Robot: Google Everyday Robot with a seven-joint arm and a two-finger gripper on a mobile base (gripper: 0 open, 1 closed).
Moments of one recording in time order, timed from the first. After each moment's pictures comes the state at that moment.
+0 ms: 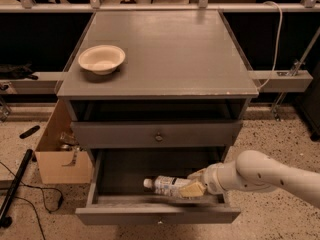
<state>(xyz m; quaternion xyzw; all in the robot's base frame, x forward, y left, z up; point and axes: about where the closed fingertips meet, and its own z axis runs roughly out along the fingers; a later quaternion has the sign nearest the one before) 0.489 -0.109 0.504 -0.38 0.85 0.26 0.25</state>
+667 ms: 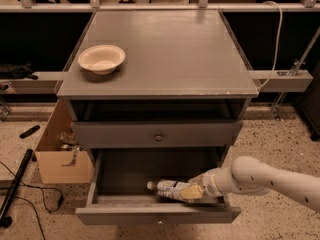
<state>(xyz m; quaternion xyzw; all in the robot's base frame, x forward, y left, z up) 0.505 -0.116 0.444 -0.35 0.87 0.27 0.24</state>
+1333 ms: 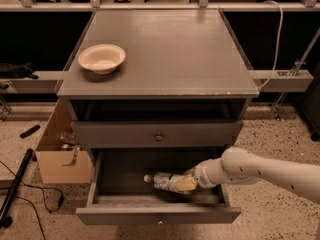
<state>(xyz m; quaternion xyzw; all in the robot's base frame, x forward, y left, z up) 0.533 -0.105 0.445 -0.37 0.87 0.24 0.24</state>
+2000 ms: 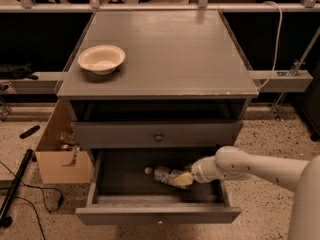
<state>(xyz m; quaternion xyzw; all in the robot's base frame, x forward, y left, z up) 0.572 -0.099 0.413 -0.36 0.87 0.22 0.25</state>
